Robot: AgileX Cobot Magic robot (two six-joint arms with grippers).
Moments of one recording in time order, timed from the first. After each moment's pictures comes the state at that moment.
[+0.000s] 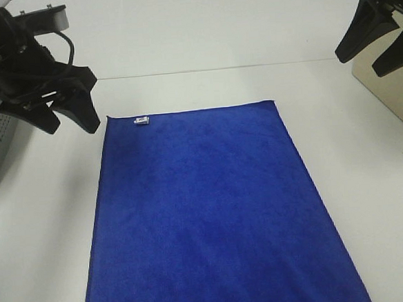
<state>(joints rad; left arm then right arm) -0.26 1.83 -1.39 -0.30 0.99 0.15 -0.10 1.76 -1.43 0.59 1.20 -0.36</state>
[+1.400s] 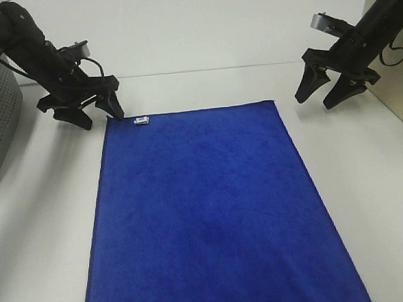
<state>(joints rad) -0.09 2.55 -2.13 -0.45 1.02 0.18 -0.08 2.46 -2.05 0.54 1.19 -0.41</state>
